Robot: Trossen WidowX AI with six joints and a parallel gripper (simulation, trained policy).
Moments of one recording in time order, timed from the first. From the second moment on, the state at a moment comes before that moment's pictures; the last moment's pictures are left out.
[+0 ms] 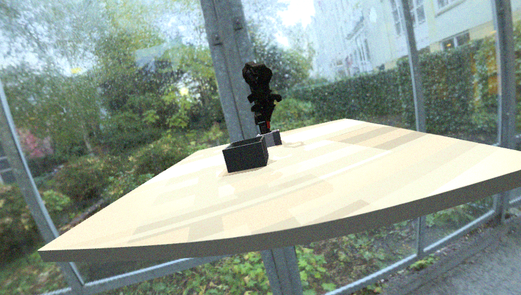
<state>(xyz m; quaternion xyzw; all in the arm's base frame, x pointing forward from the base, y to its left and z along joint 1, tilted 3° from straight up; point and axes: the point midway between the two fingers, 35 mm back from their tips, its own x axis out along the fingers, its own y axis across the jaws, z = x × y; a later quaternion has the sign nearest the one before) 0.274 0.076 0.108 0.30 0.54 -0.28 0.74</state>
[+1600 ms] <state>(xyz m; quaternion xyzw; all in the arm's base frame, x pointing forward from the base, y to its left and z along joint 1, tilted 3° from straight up) 0.354 -0.034 0.037 0.33 0.55 -0.36 0.68</state>
